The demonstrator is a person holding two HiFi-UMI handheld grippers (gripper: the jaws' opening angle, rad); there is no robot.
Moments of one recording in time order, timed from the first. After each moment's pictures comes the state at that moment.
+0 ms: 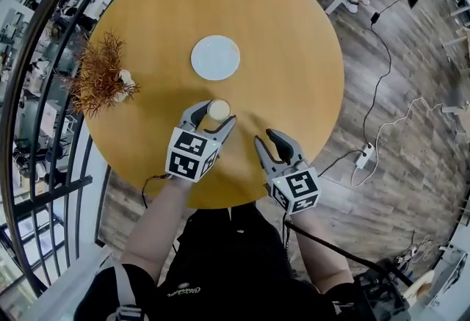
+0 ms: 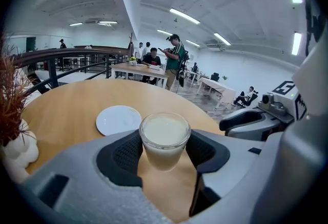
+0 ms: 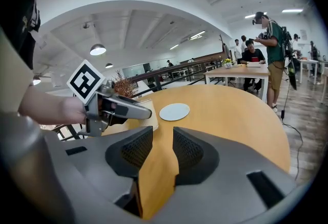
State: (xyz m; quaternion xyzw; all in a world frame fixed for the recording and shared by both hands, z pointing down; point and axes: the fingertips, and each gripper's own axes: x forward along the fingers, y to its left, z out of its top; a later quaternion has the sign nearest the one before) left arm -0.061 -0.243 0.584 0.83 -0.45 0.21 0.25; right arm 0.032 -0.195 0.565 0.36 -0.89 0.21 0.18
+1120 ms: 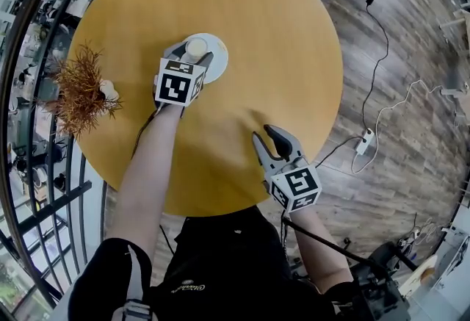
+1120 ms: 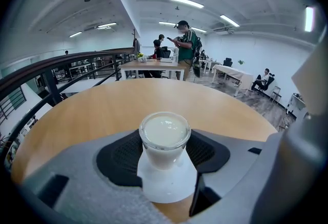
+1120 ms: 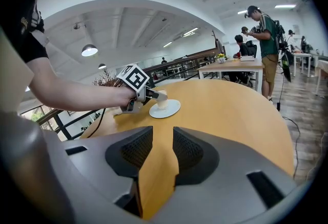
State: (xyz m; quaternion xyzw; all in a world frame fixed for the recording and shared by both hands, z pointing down) left arm -0.114 -0.424 0.648 0.80 -0.49 0.29 0.22; right arm 0.044 -0.231 0.597 0.38 -0.87 0.23 0.19
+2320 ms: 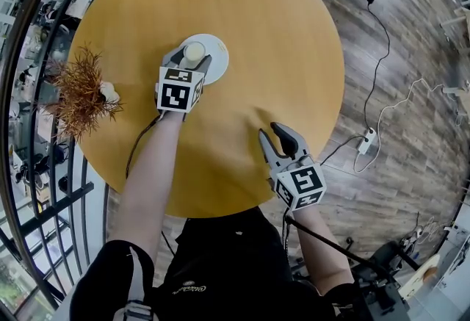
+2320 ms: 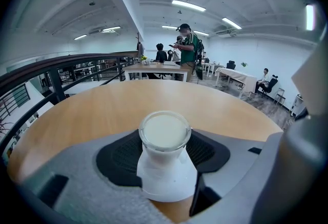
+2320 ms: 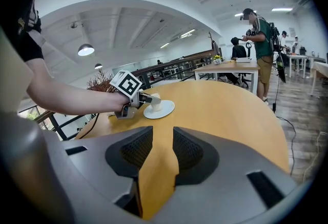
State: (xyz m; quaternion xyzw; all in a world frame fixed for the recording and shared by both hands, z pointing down) left arm -0.121 -0.419 0.659 0.79 -0.51 0.27 0.21; right arm 0.057 -0.240 0.600 0.41 -0.86 0.23 0.19
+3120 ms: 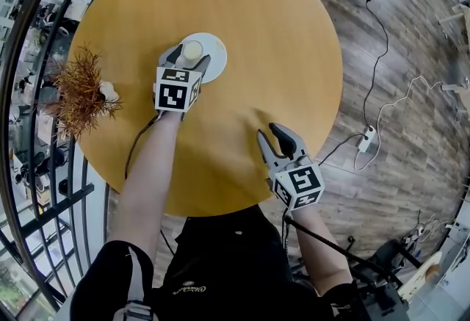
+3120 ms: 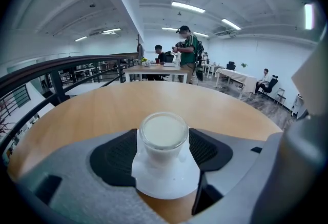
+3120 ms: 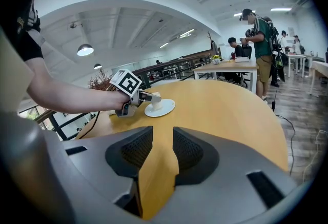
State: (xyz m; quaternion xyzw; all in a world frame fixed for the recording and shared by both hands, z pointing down) left arm -0.125 -0.415 0.656 0.79 -0.51 0.26 0.20; right arm 0.055 -0.229 0.603 0.41 -0.86 0.23 0.19
